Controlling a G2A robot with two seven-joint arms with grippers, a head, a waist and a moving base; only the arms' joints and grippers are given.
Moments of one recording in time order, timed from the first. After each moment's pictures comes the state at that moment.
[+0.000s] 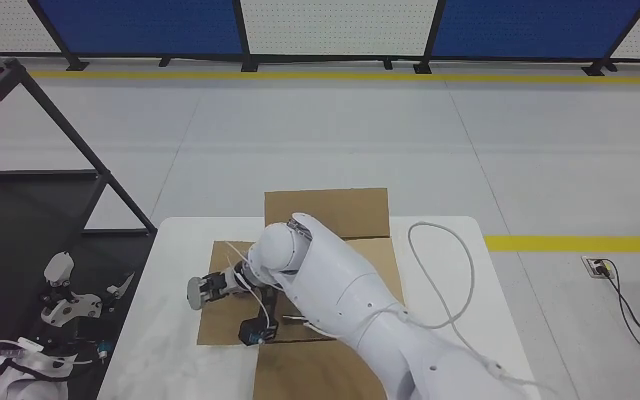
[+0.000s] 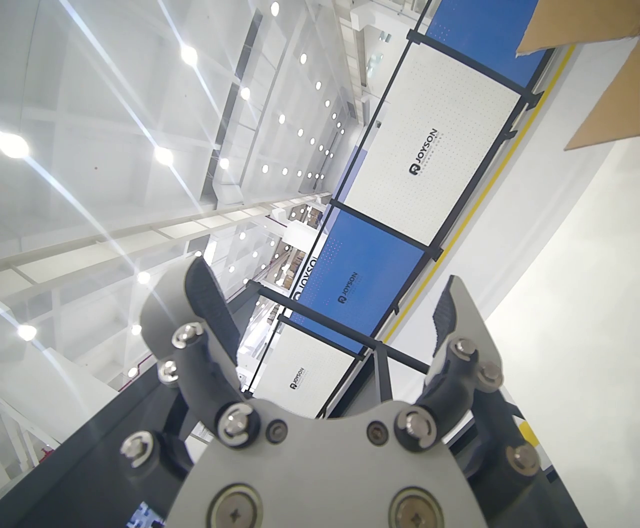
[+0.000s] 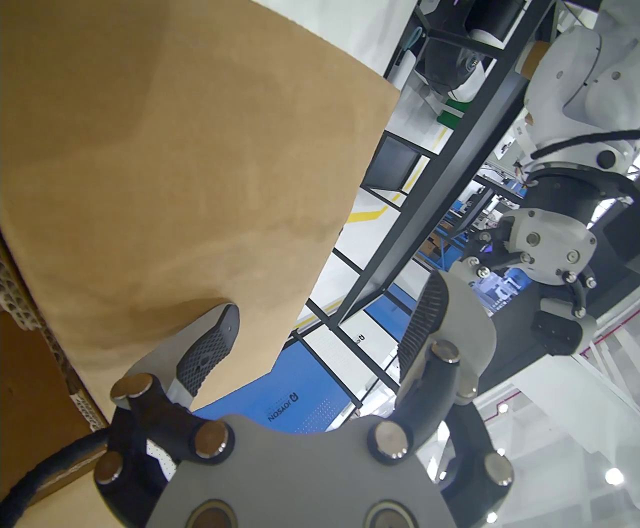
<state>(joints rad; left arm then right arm) 1.34 -0.92 -1.80 -1.44 2.01 0.20 0.74 0.09 -1.99 0.20 -0.25 -2.79 0.06 -0.98</state>
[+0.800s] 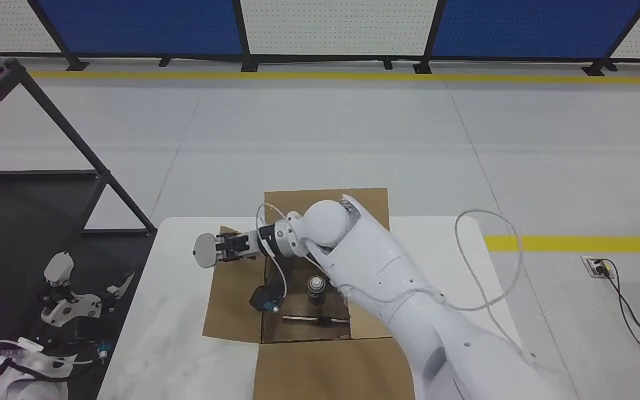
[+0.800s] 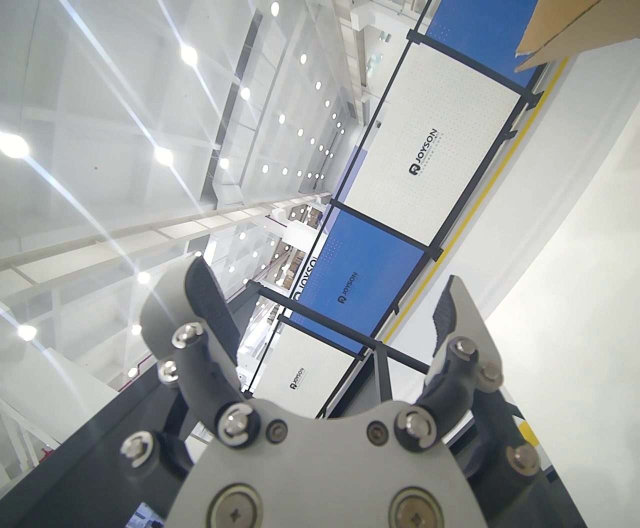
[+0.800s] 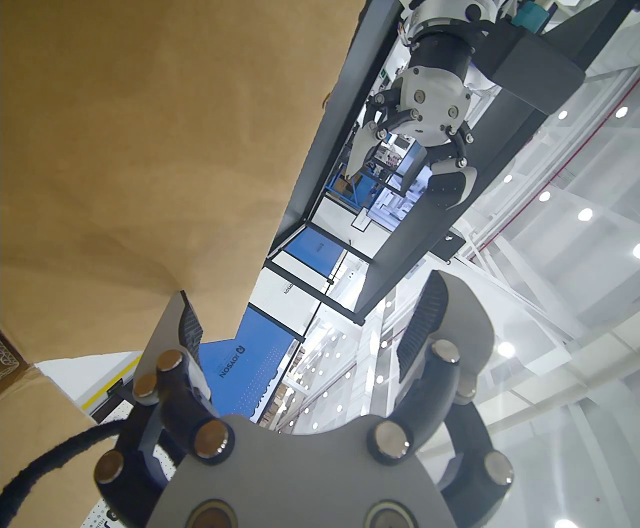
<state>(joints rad) 1.34 -0.92 -1.80 -1.44 2.01 0.20 0.74 0.10 -1.88 0.31 -0.22 -2.60 0.40 -0.98</state>
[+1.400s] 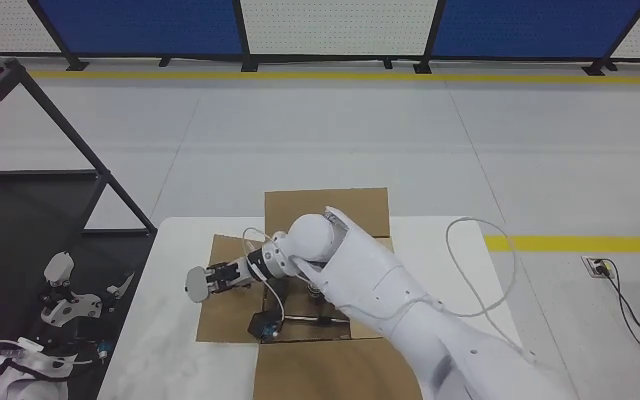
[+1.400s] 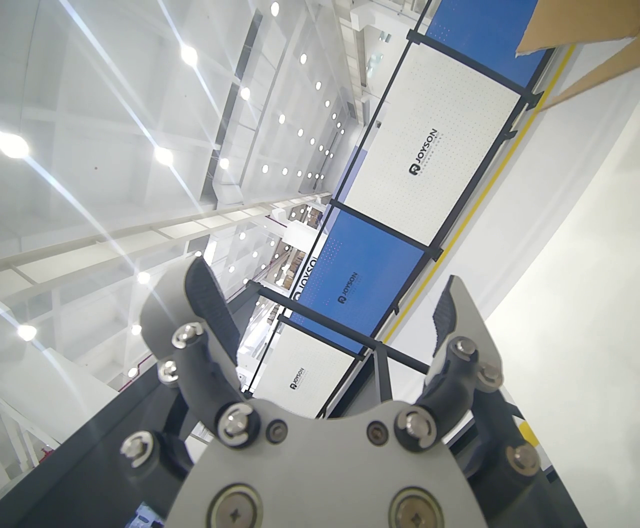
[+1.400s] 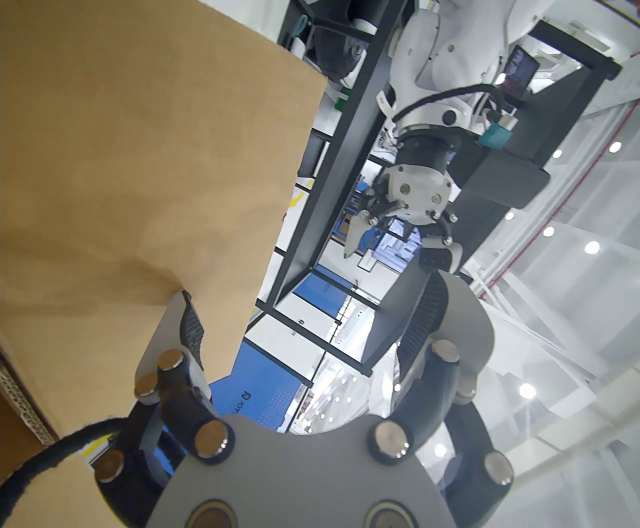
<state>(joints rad) 1.34 -0.92 -1.80 -1.44 2.01 0.20 0.74 0.05 -1.84 0.27 -0.44 -2.69 0.18 -1.02</state>
